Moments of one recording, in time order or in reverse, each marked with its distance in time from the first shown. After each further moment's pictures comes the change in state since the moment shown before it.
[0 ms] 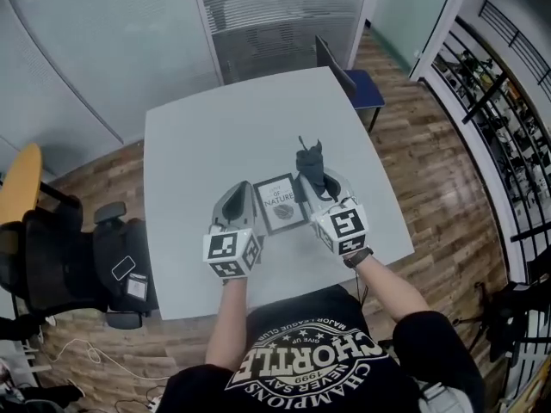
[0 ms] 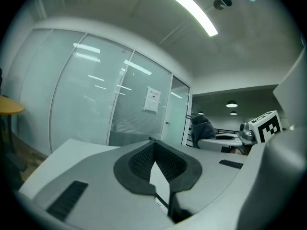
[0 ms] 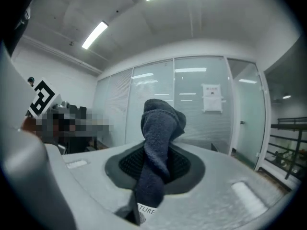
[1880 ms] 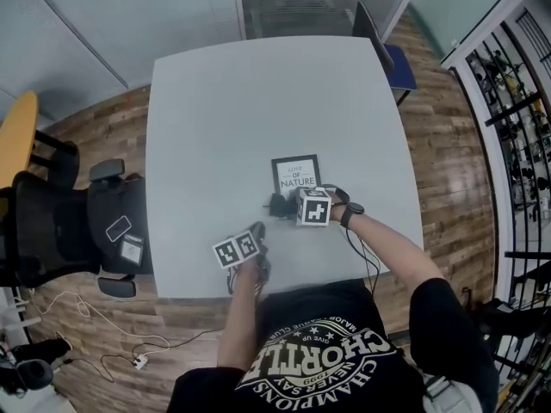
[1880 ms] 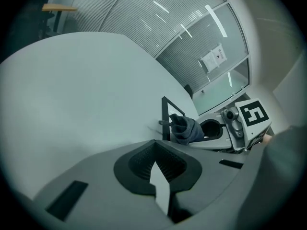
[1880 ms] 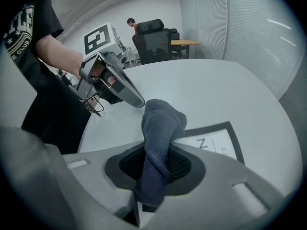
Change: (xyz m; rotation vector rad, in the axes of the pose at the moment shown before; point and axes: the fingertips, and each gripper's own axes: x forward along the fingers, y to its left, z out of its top) left arm -0.032 0.084 -0.310 -0.773 0.640 0.200; right arm 0.059 0.142 -0.292 -0.572 0.907 1.122
